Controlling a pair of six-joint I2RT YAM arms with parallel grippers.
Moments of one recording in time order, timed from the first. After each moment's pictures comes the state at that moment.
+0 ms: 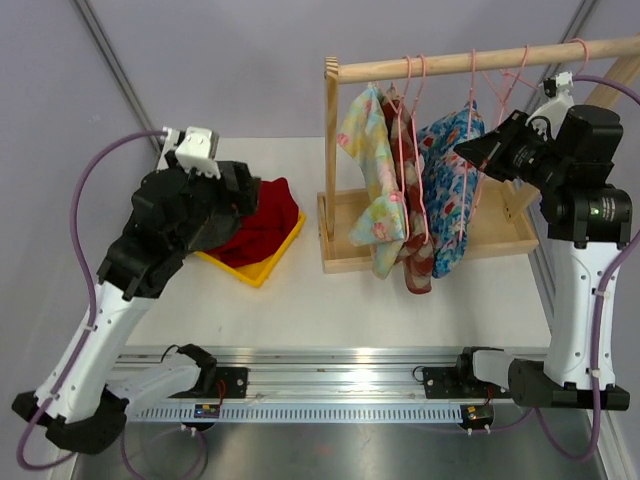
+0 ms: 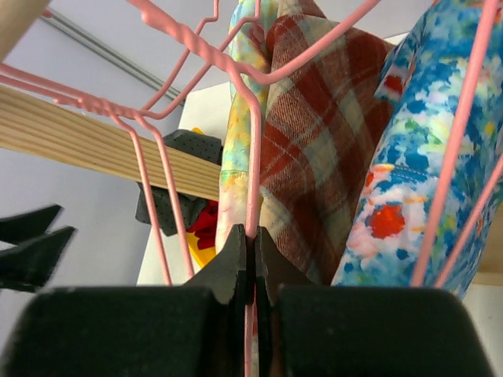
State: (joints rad) left arm -0.43 0.91 1.24 -0.55 -0.16 -0.12; right arm -0.03 1.25 1.84 -0.88 -0.49 0.52
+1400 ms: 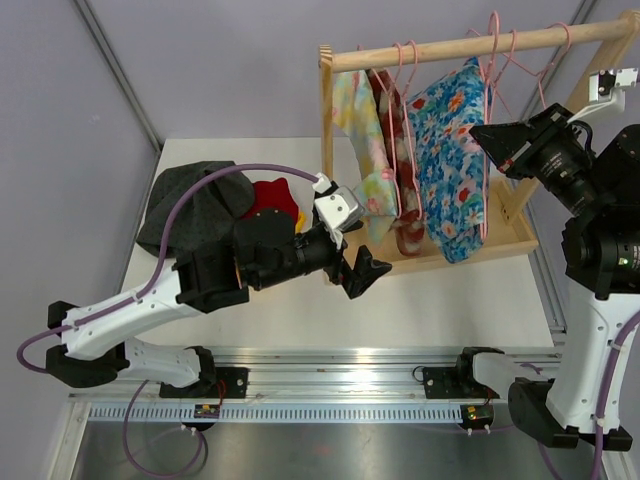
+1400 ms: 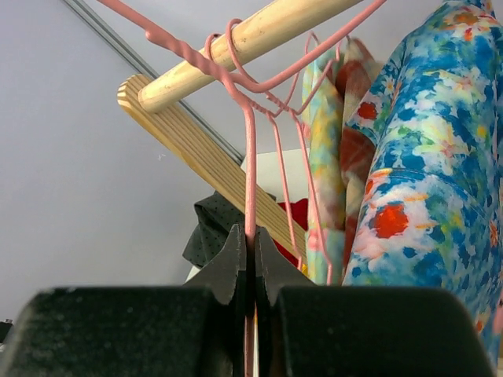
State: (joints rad) left arm -1.26 1.22 1.50 -0.44 -0.12 -0.11; right arm -0.04 1.12 1.93 -0.76 -0.50 0.63
